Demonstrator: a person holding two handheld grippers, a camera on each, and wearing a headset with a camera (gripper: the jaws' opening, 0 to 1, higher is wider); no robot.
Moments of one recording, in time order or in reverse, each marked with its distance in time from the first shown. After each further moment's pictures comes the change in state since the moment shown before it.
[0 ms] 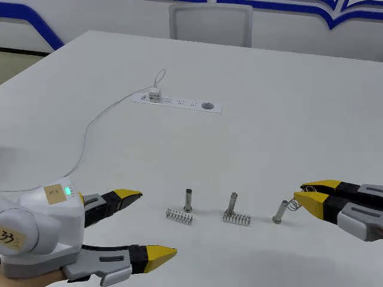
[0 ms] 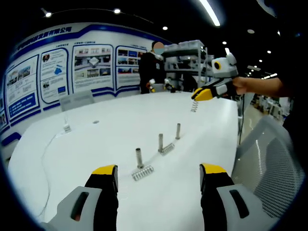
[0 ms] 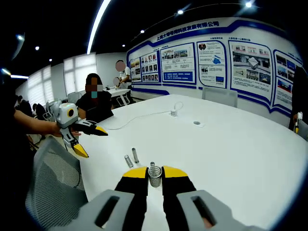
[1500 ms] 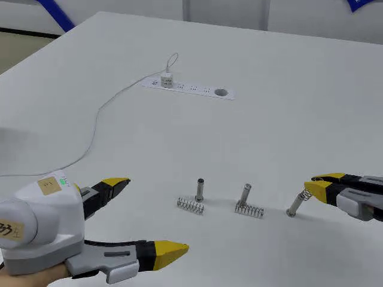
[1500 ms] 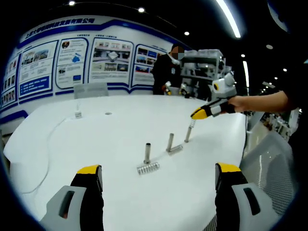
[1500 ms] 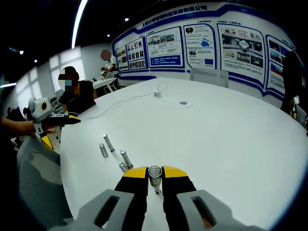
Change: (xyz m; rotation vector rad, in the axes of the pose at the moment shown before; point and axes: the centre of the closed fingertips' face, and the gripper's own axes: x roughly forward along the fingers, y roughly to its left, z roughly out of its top) left arm -0.004 0.011 -0.010 -0.143 -0.011 0.081; right arm 0.047 -0.049 -0.046 0.074 0.138 -0.072
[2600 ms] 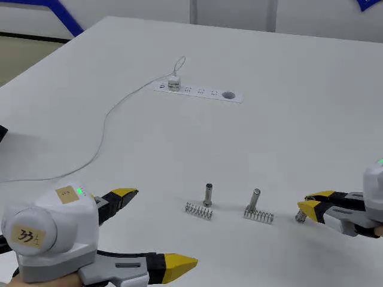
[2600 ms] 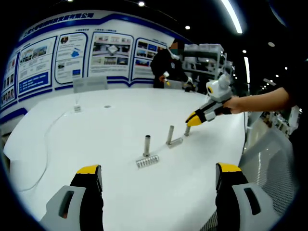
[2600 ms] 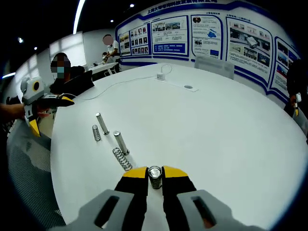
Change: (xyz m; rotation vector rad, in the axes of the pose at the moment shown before) left arm 0.002 0.001 -0.012 -0.004 0.059 0.003; right arm 0.035 0.002 -0.037 -0.046 0.116 -0.005
